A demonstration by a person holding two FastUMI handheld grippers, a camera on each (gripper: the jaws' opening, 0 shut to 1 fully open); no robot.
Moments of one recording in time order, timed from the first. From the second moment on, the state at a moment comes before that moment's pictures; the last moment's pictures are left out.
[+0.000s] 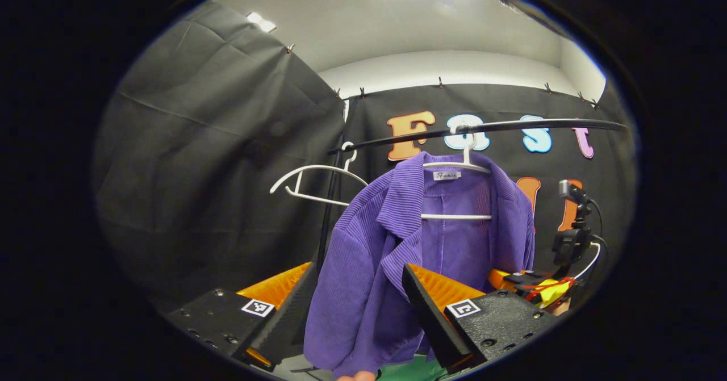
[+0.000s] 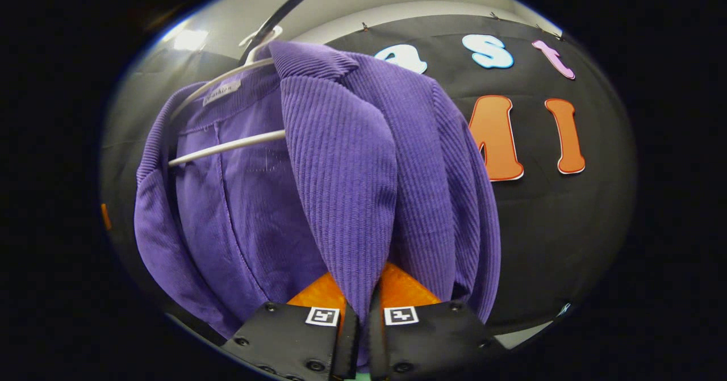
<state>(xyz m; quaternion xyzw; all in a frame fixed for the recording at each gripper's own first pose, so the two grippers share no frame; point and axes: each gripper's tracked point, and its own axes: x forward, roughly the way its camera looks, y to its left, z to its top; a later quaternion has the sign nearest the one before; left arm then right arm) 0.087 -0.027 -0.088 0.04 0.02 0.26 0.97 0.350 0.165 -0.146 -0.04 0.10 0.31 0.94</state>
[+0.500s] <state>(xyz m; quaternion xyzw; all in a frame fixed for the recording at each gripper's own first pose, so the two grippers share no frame) 0.165 -0.062 -0.155 -0.04 0.06 0.18 0.98 0.328 0.084 -0.045 -0.07 0.00 0.30 0.95</state>
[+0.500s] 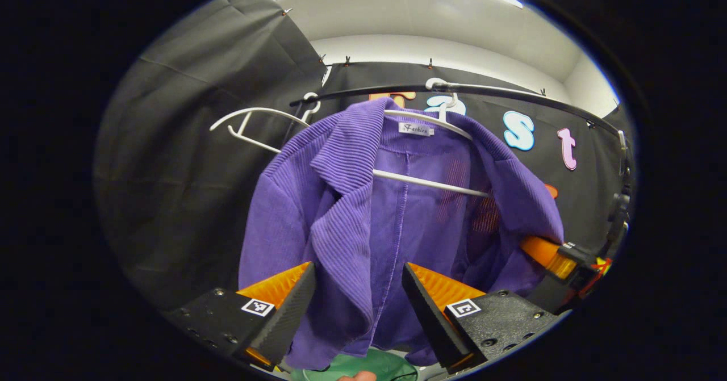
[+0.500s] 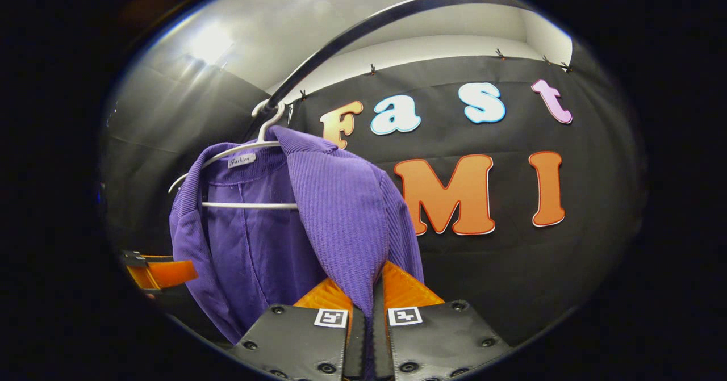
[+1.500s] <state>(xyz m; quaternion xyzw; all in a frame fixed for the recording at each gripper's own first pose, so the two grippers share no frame) 0.114 0.003 -0.047 0.19 -0.03 0.31 0.93 0.310 0.071 -0.012 -0.07 -0.05 0.29 0.95</state>
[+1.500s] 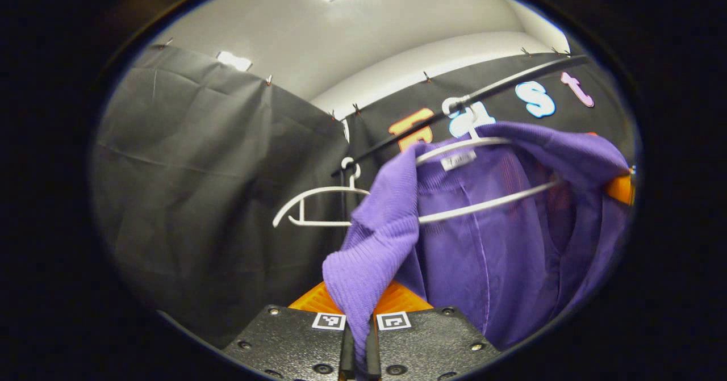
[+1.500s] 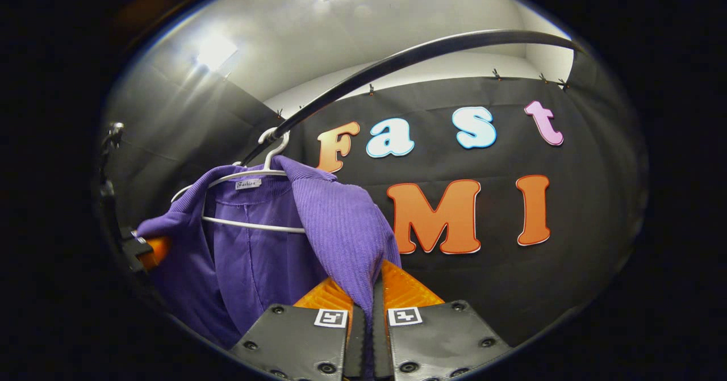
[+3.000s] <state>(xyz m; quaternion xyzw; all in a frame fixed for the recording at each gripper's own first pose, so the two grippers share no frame) 0.150 0.133 -0.030 0.13 0.02 0.36 0.93 0.352 0.047 0.047 -0.06 -0.13 0.23 0.96</state>
